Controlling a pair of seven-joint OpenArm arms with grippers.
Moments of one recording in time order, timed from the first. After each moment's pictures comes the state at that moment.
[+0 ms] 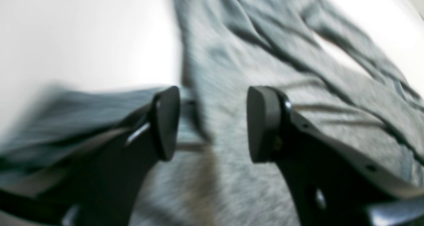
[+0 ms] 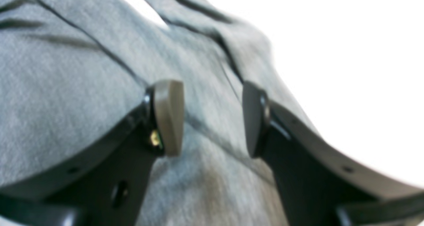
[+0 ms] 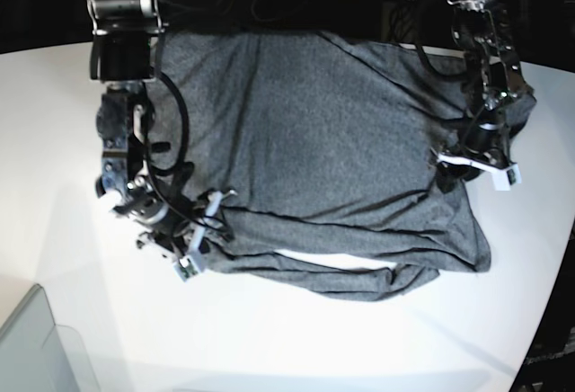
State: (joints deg) left arm 5.2 -7.3 -20.5 81.8 -30.0 -9.7 26.1; right arm 15.5 2.9 3.2 76.4 3.3 34.7 -38.5
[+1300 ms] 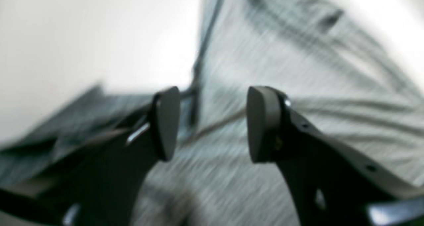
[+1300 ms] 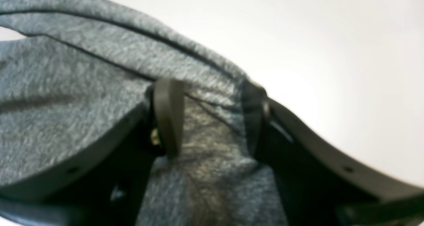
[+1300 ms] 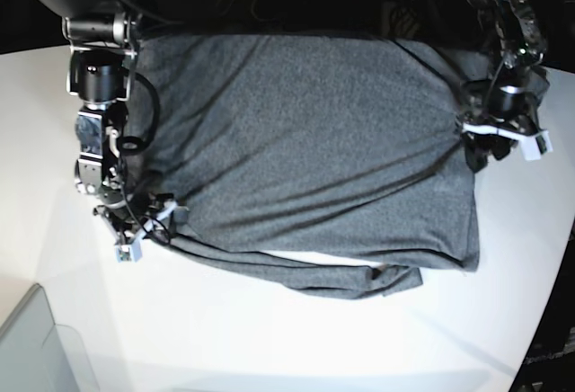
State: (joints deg) left arm 16.3 -6.1 -26.3 98.6 -30.7 -9.3 26.3; right arm 19.0 8.9 9.8 53.7 4.3 20.9 -22.8
